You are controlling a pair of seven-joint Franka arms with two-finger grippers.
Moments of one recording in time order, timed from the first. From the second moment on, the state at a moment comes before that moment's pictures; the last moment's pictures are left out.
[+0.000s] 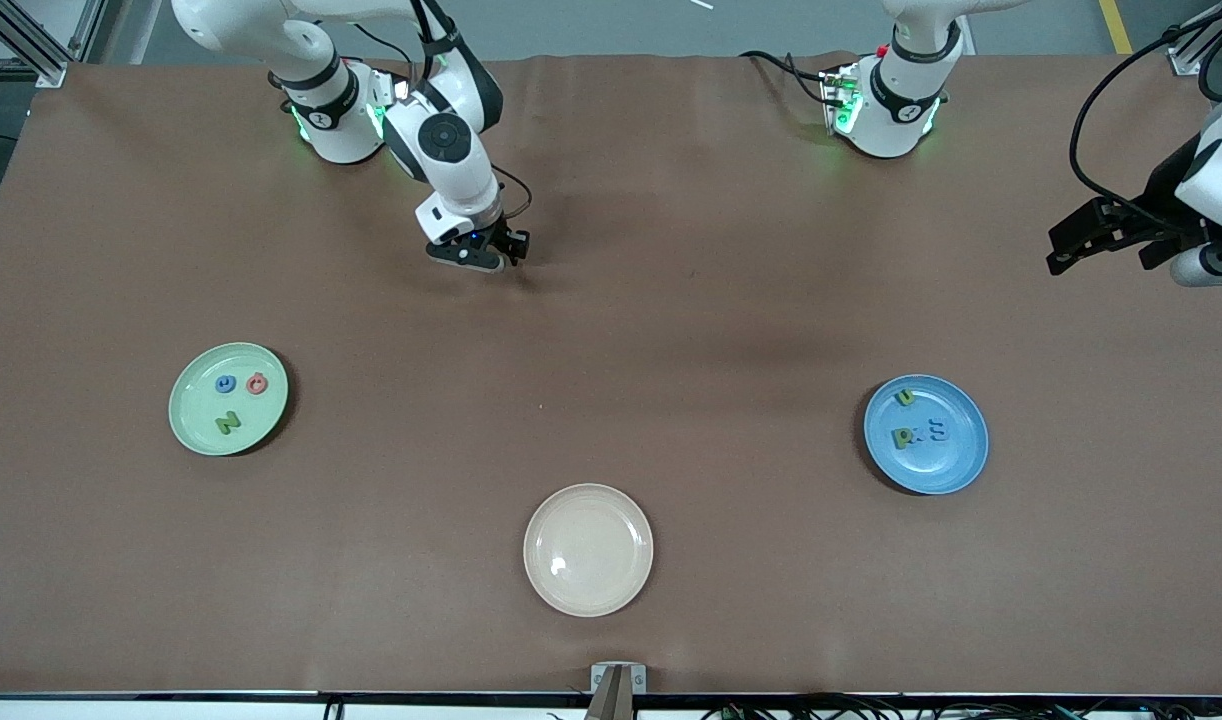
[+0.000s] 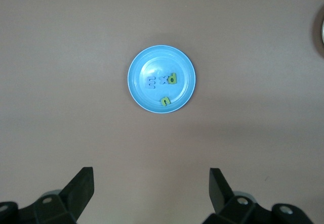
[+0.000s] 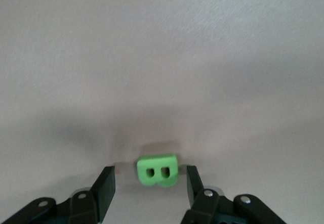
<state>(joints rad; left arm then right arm) 0.14 -0.01 -0.23 -1.56 0.01 1.57 -0.13 0.81 0.21 0.00 -2.61 0.12 2.80 0.95</state>
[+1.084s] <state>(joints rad) 0.14 -0.01 -0.23 -1.57 0.01 1.59 -0.13 0.79 0.21 0.00 -2.61 0.12 2.80 0.93</state>
